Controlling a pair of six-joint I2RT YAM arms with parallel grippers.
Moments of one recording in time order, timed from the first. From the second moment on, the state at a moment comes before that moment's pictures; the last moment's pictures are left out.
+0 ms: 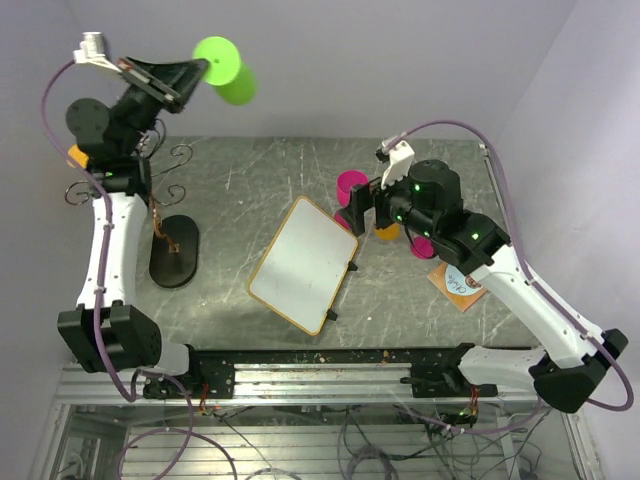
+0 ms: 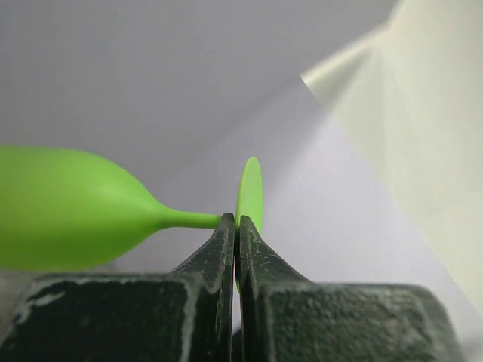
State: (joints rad) left arm 0.15 1.41 1.51 0.42 0.64 -1.41; right arm 0.71 1.16 1.33 -0.52 0.05 0.08
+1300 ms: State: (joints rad) left arm -0.10 0.84 0.89 1.01 0.72 -1.88; right arm 0.67 1.39 1.17 0.94 -0.83 1.08
